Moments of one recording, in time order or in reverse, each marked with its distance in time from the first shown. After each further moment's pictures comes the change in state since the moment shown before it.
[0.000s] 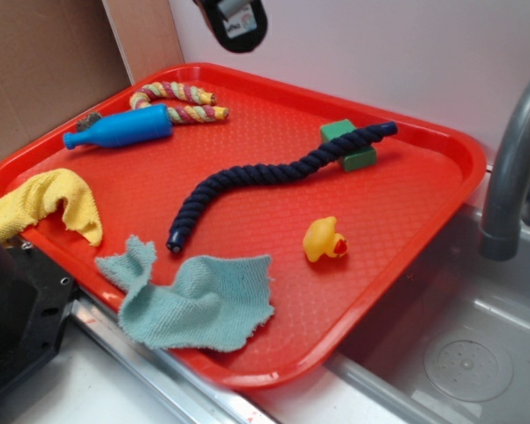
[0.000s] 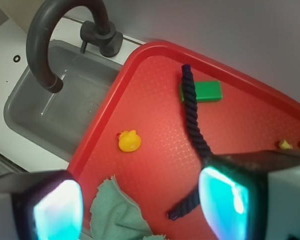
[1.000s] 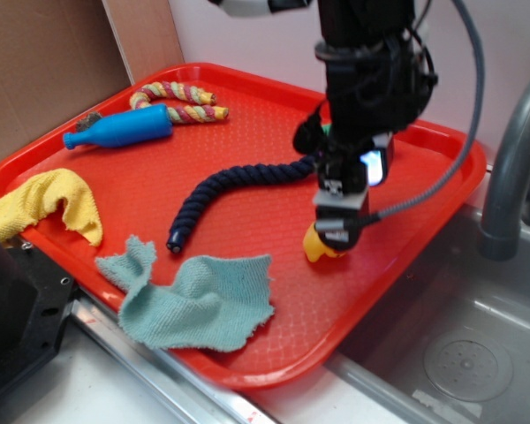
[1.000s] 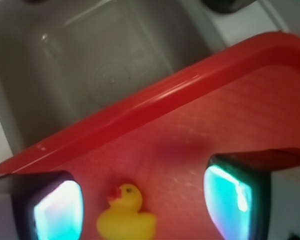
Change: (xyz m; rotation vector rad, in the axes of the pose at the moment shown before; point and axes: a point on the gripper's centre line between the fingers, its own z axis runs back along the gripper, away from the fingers) arm 0.023 -0.014 -0.162 -0.156 0.218 -0.629
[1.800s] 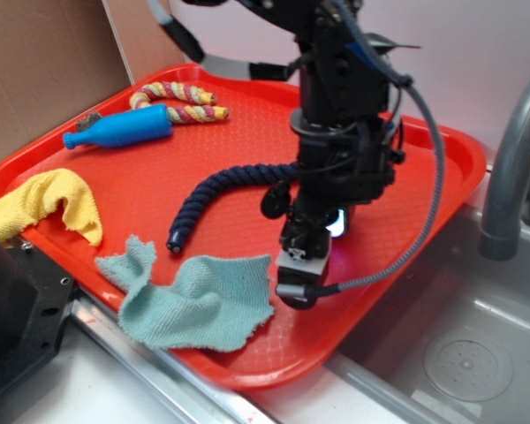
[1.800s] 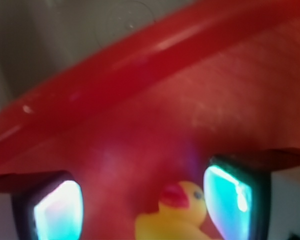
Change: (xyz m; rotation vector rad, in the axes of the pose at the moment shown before) arm -0.026 -0.020 -0.022 0.046 0.083 0.060
